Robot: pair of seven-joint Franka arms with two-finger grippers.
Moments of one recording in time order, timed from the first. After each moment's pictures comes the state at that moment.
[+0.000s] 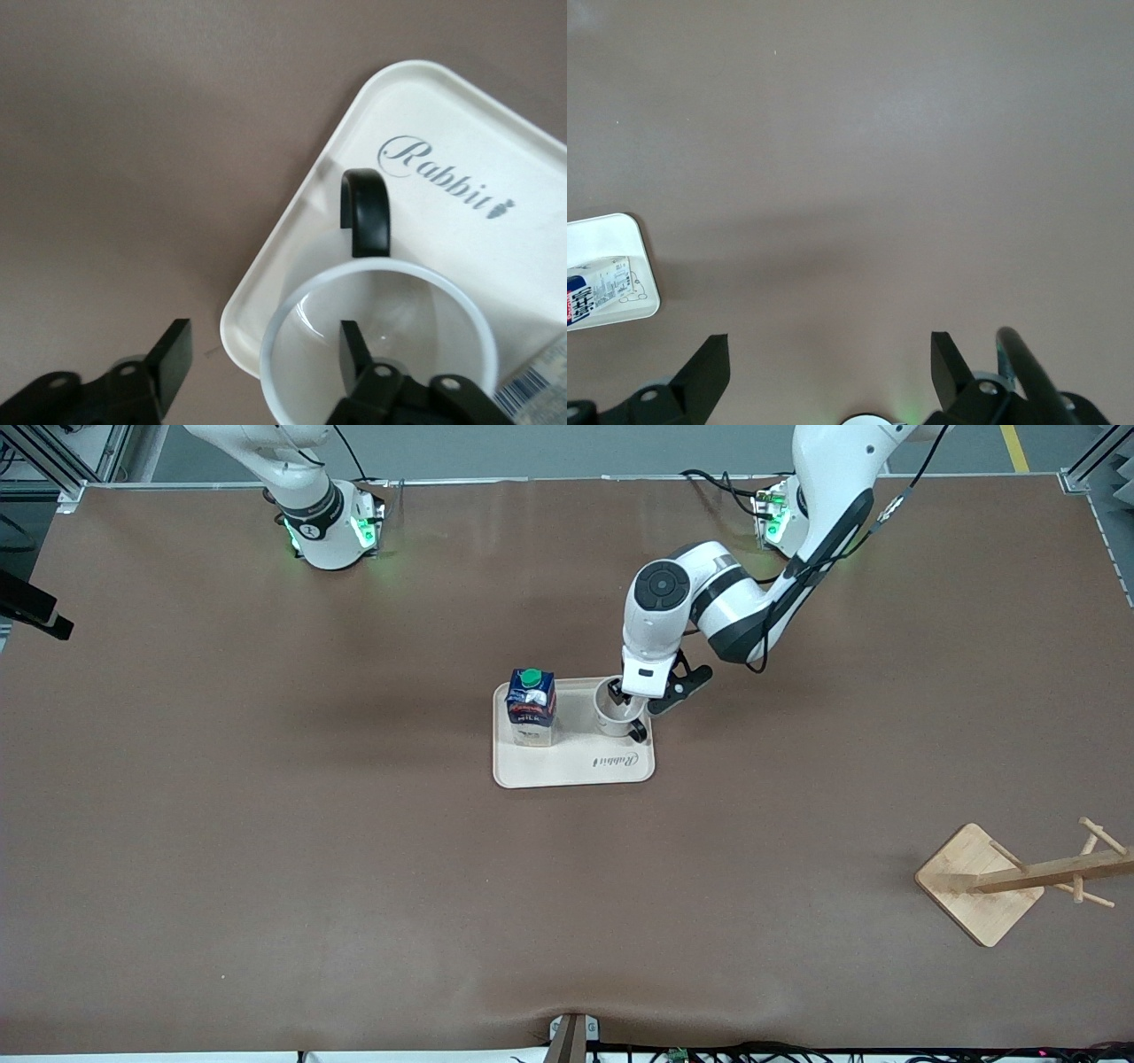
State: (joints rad) left arm -0.16 0.45 -0.63 -2.10 0.33 2.38 -1.60; right arm -0.10 0.05 0.00 -1.33 0.02 1.34 0.03
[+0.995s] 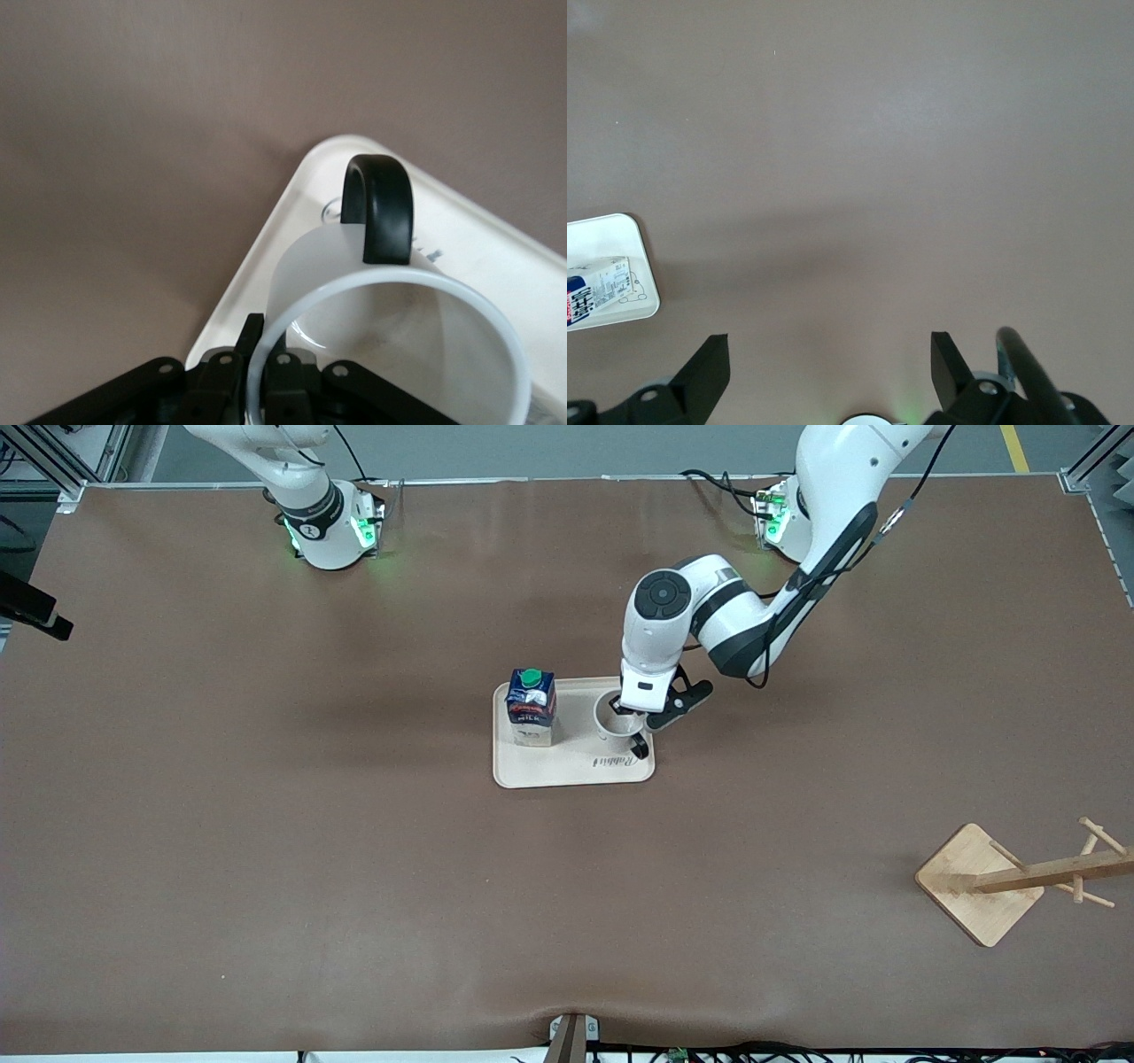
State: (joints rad) left arm -0.13 0.42 -0.63 -2.01 0.41 2.34 -1.57; right arm -0.10 0.05 0.00 -1.33 0.02 1.34 0.03
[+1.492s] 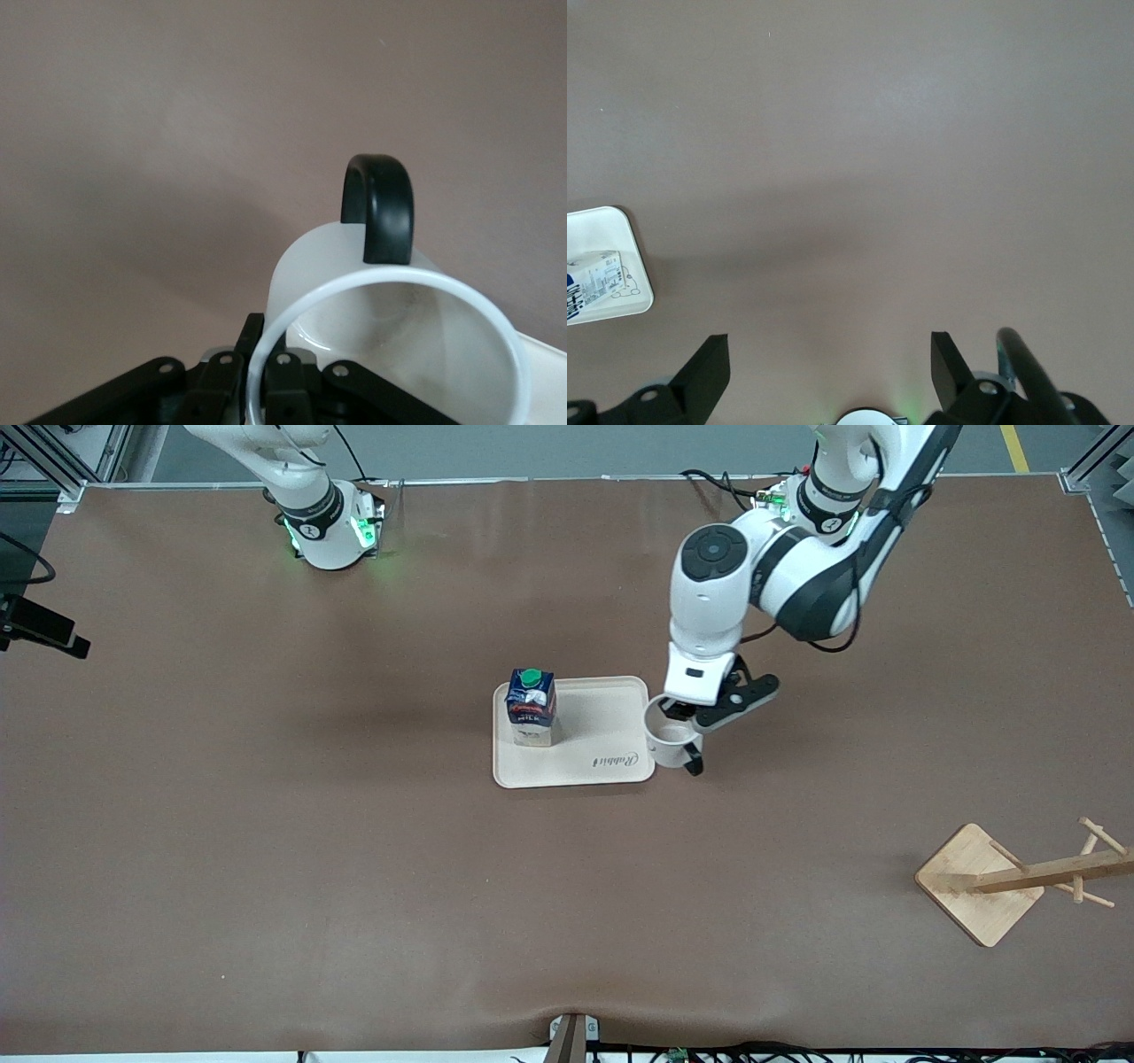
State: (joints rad) left arm 0.00 0.23 -0.63 -1.95 0.38 2.12 -1.25; right arm -0.10 0.11 0.00 -1.34 0.02 1.34 0.03
